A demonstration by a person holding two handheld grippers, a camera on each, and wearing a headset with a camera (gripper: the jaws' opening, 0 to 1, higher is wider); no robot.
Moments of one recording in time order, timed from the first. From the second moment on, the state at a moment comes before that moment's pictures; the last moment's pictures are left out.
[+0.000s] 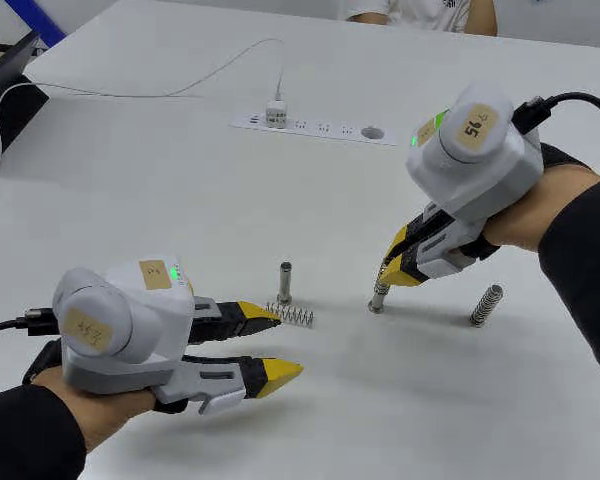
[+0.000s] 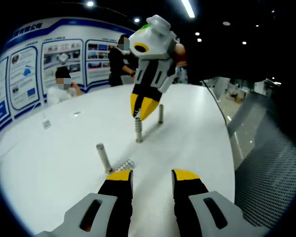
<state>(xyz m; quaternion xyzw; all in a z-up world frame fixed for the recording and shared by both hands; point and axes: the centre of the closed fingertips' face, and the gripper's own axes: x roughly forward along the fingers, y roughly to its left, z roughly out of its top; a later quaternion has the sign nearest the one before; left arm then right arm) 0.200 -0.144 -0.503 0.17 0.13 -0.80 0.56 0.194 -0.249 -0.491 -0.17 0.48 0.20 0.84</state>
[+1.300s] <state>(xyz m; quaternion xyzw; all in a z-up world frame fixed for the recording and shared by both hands) 0.201 -0.144 -0.502 0.18 0.13 -0.80 0.56 0.194 -0.246 -0.496 -0.17 0.47 0.19 0.84</state>
